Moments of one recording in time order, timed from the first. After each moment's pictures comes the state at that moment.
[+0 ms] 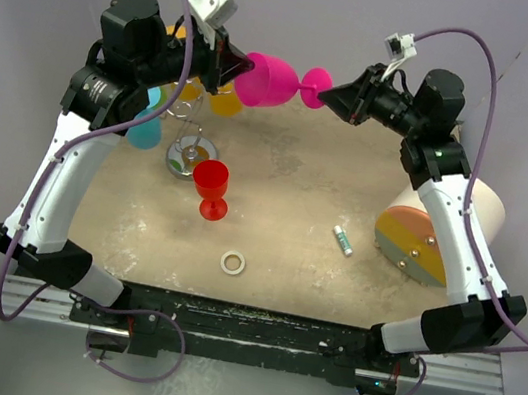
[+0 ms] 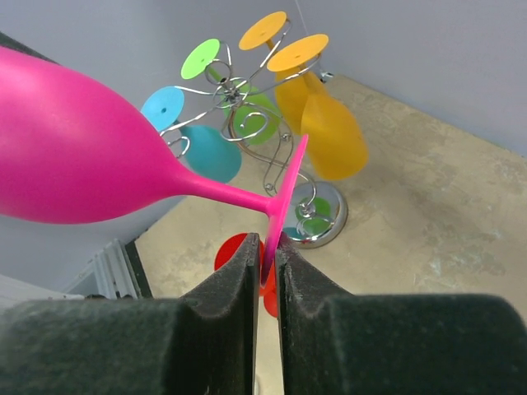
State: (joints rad) left arm -0.40 1.48 2.04 -0.63 0.49 0.04; right arm 0.28 1.45 1.62 -0.20 -0.69 0.38
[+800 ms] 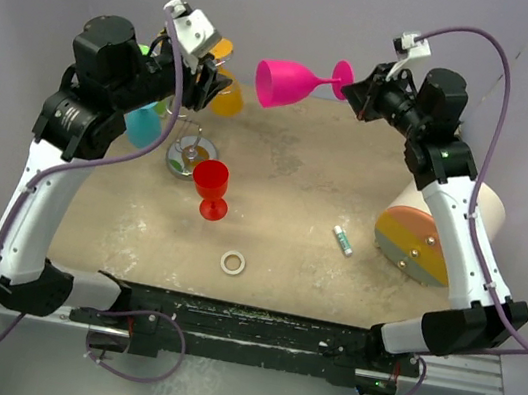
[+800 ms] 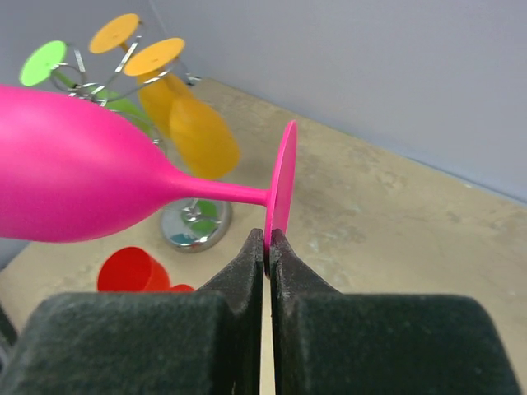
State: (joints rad) left arm -0.40 1.33 1.91 -0.66 0.34 0.25; right arm 0.28 1.44 1.67 -0.34 -0.38 0.17
